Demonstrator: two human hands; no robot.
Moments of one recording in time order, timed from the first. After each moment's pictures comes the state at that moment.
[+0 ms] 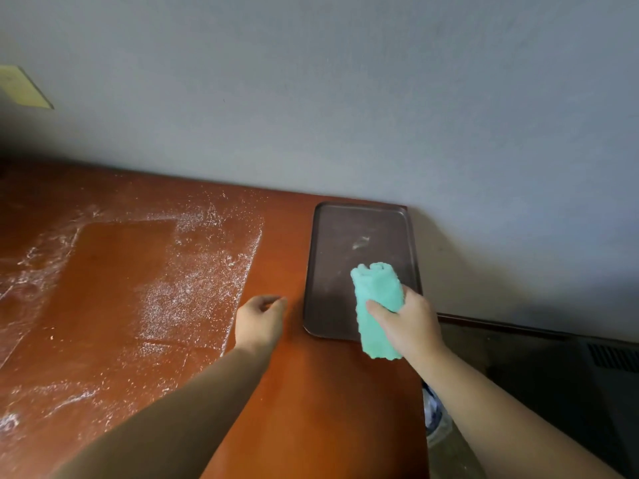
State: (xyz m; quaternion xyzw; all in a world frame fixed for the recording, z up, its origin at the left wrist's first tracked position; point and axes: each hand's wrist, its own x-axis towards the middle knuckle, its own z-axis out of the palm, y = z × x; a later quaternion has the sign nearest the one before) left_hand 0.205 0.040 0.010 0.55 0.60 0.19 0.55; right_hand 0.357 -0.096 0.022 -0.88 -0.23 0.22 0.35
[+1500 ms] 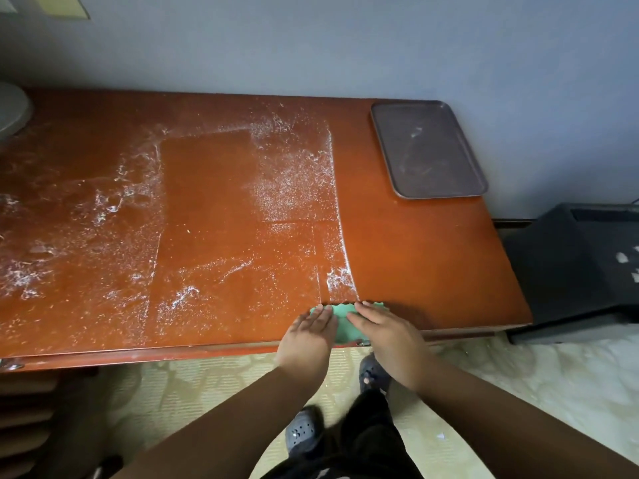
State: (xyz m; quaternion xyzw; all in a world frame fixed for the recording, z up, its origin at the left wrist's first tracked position) left_hand -0.102 0.012 -0.041 0.96 0.13 -0.17 0.15; right_hand 0.015 -0.119 -0.053 -0.84 -0.52 0.11 0.08
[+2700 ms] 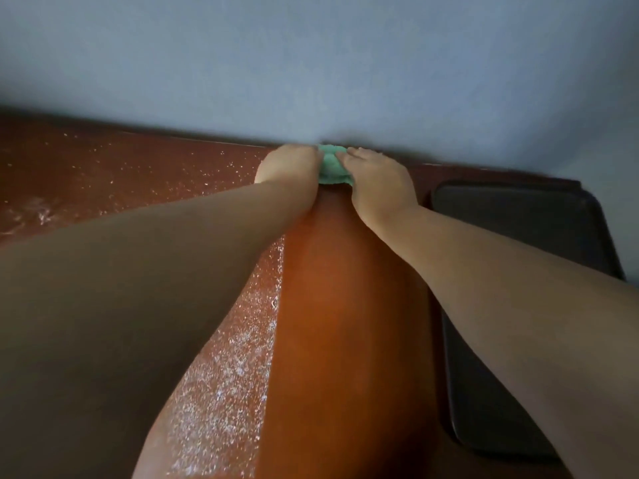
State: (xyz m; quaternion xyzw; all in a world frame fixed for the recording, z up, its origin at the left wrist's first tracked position) left_hand 0.326 0.354 -0.038 0.91 0.38 -0.12 0.08; right_hand 0.411 0.257 -0.071 -0.84 -0.52 0.05 0.11
